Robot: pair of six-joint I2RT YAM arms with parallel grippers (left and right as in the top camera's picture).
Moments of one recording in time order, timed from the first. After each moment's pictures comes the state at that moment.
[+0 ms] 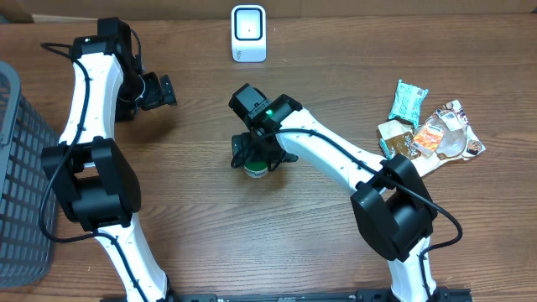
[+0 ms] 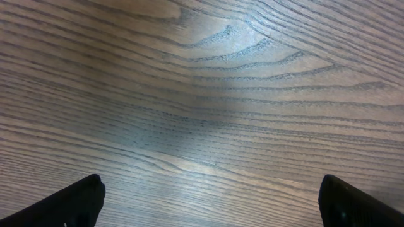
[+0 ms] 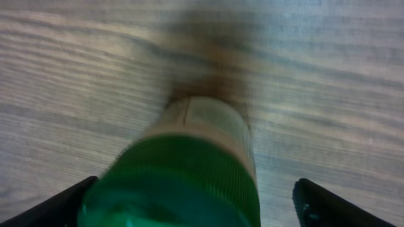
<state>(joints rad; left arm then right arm) 0.13 2.17 1.94 -1.24 0.06 -0.22 0.73 2.11 1.70 -1.00 -0.07 0.60</state>
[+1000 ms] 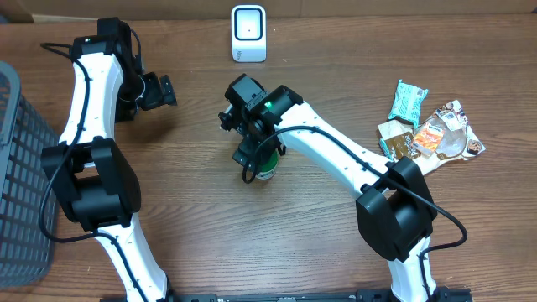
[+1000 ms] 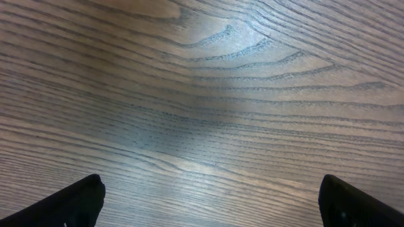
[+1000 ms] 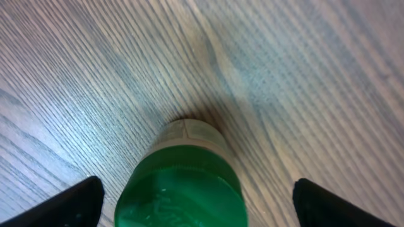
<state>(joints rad) 0.13 2.17 1.94 -1.24 0.06 -0.22 0.73 2.11 1.81 -1.07 -0.03 -0.27</state>
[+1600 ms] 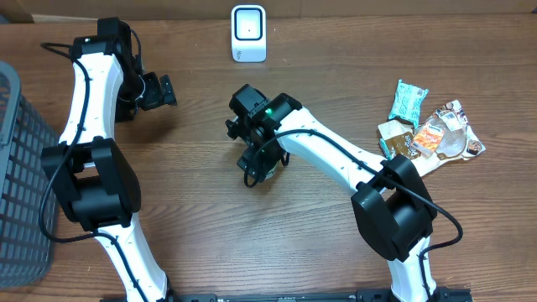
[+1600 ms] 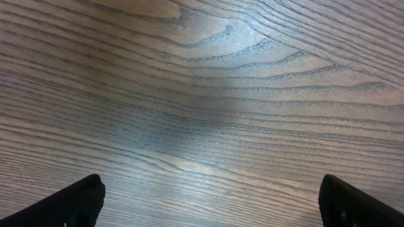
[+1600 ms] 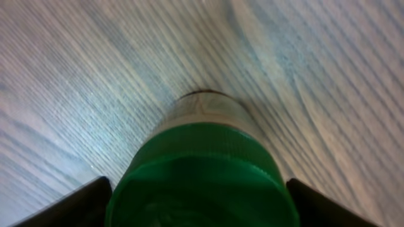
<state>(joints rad) 0.13 2.17 1.94 -1.24 0.06 -0.22 0.73 2.11 1.71 -1.05 -0.06 -0.18</state>
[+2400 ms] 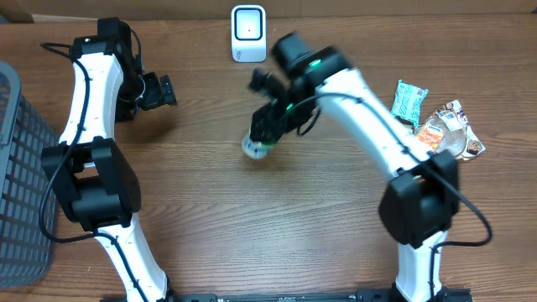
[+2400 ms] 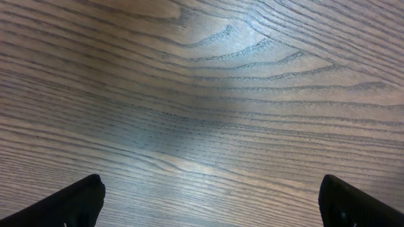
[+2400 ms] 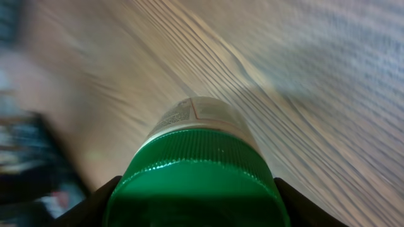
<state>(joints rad) 0.13 2.17 1.94 -1.24 0.06 -0.22 0.48 2.08 1.95 -1.23 -0.56 -0.12</state>
